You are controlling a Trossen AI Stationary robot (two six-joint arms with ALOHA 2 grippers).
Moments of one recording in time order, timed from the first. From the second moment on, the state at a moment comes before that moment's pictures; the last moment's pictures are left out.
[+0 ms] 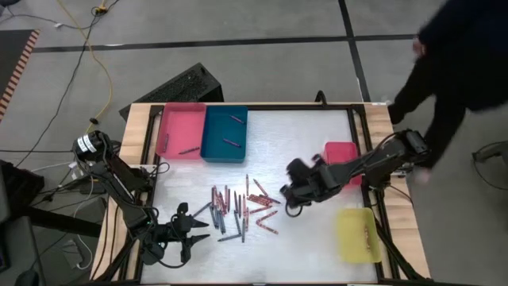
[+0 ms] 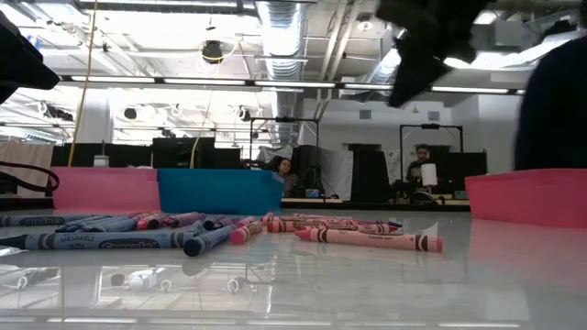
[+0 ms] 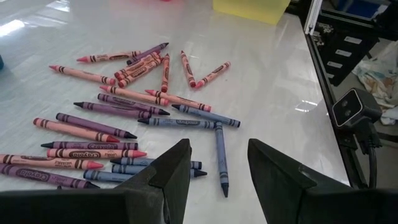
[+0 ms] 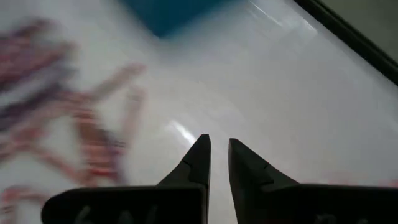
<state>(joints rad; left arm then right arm) -1.01 1.43 0.61 0.14 -0.95 -0.85 0.36 1.51 1.22 -0.94 0.73 0.95</state>
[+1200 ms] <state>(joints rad) -1.00 1.44 0.61 0.13 -0.95 -0.87 0.37 1.82 1.21 -0.59 0.39 0.36</state>
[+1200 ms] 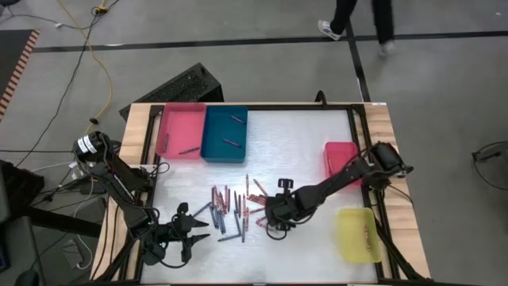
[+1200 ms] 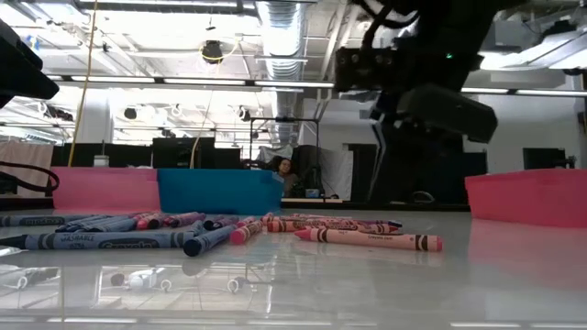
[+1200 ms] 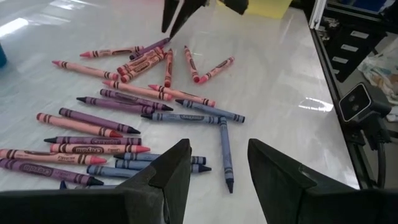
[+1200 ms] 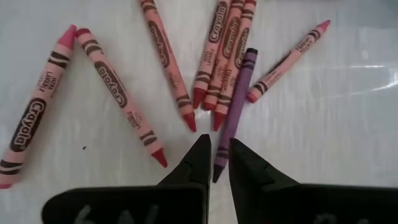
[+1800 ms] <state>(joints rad) -1.00 1.44 0.61 0.12 -0.95 -0.88 0.32 1.81 1.07 -0.42 0.24 0.35</state>
